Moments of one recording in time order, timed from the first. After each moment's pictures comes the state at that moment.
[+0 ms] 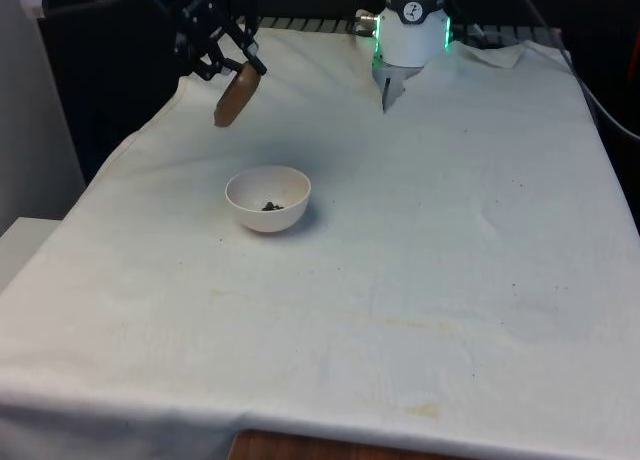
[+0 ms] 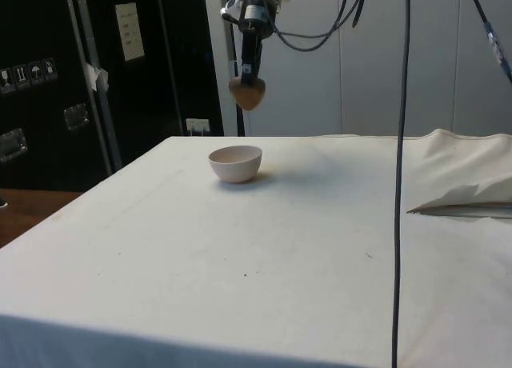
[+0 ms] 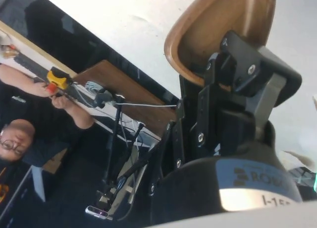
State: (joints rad) arm 0.02 0.56 -0.70 -1.65 0.88 1.59 -1.17
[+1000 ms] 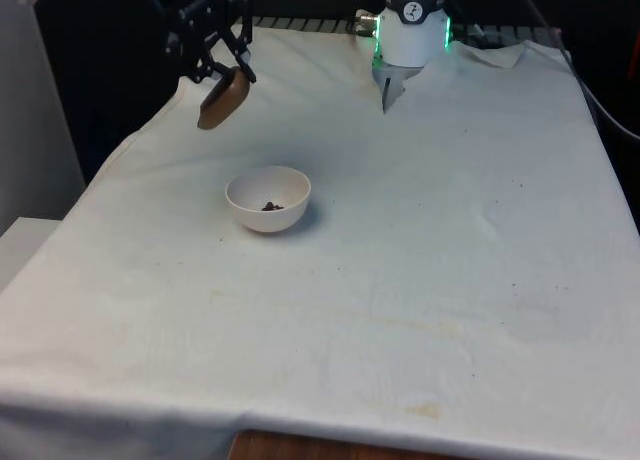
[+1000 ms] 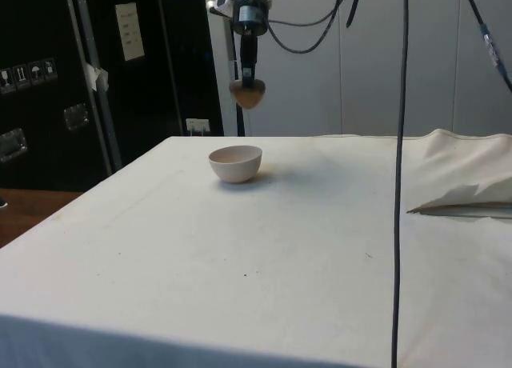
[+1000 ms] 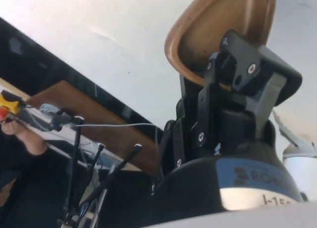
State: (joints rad) arm 0.04 0.56 -0.68 -1.62 0.74 1.67 -1.17
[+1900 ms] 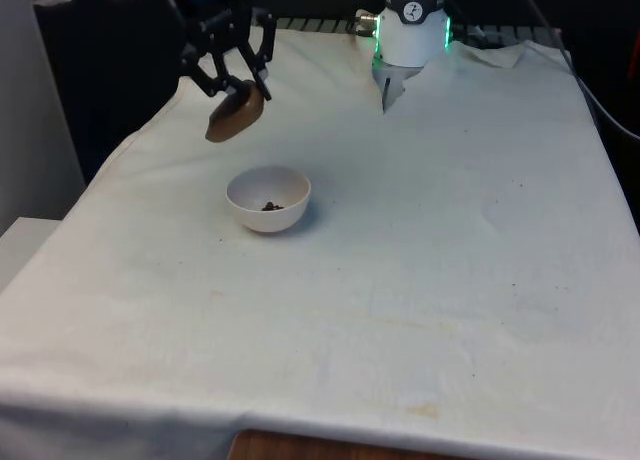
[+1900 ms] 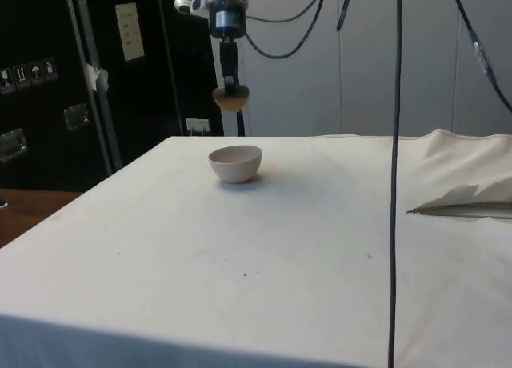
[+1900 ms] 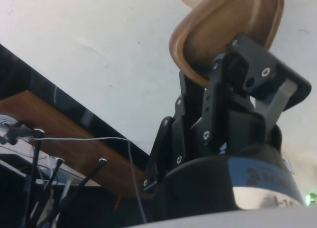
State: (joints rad) arm 0.06 0.57 -0.60 -1.57 0.62 1.75 -1.03
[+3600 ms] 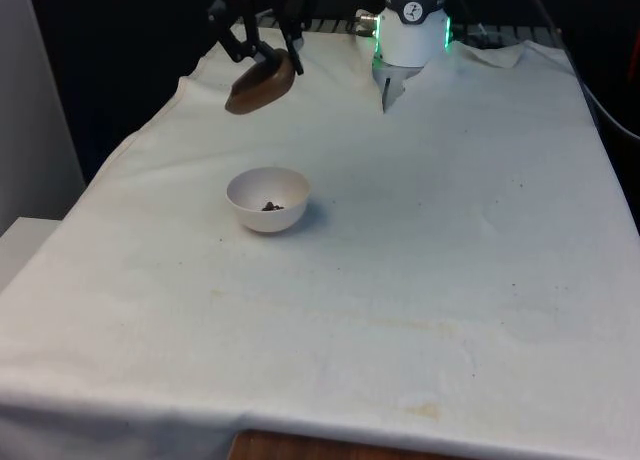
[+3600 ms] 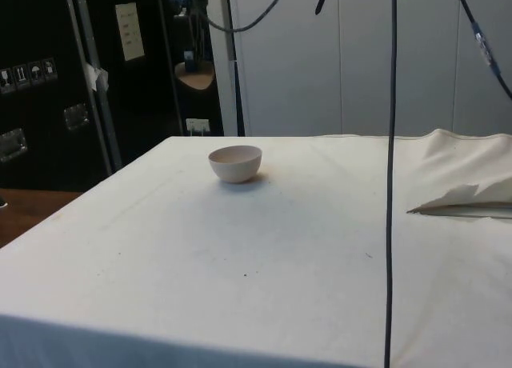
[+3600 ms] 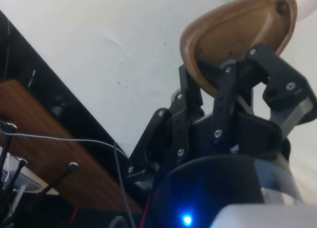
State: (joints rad) arm 0.10 0.54 -0.50 -1.43 0.52 1.75 -0.72
